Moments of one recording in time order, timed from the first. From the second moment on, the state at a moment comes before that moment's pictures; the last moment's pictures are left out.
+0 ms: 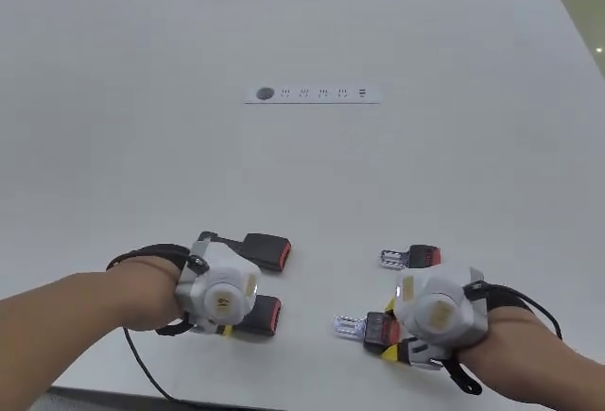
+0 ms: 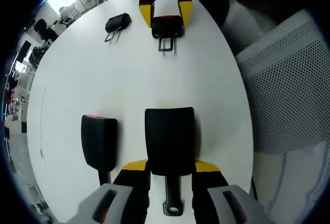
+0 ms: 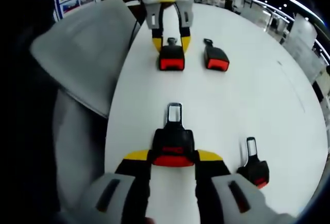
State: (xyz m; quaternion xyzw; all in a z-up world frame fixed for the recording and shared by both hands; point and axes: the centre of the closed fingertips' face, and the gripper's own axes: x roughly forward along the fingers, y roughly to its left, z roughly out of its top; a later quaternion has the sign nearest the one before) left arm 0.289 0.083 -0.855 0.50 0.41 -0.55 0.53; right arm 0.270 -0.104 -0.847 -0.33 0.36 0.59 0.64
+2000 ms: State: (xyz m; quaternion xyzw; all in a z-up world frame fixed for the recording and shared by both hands) left arm 0.291 0.087 -0.856 0.46 0.41 -0.56 0.55; right arm 0.281 0.000 -0.847 -0.32 0.33 0.59 0.66
